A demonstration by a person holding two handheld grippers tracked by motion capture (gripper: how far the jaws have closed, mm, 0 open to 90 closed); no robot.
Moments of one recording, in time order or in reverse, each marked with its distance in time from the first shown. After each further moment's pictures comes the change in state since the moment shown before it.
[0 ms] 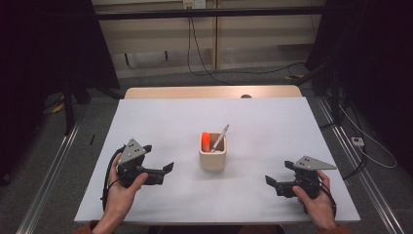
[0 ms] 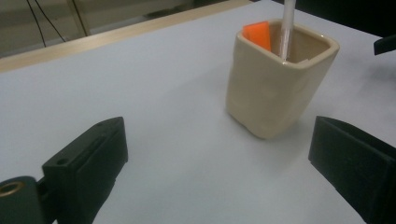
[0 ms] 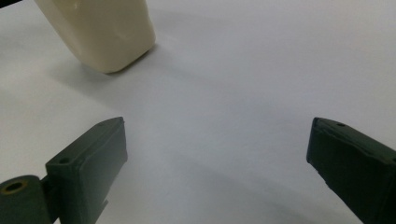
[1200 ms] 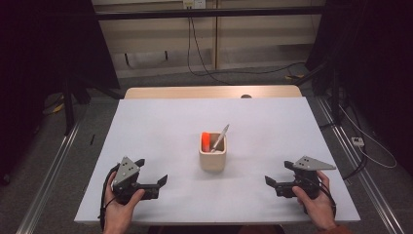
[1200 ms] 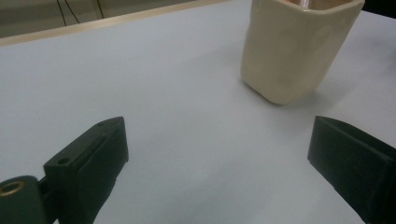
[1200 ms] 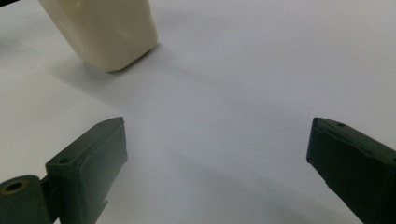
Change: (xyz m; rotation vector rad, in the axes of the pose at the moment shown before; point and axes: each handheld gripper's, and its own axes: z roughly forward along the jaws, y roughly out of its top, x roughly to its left) left arm -0.007 -0.047 -0.010 -0.019 0.073 -0.024; right arm 0.001 0.000 0.000 0.001 0.005 -0.008
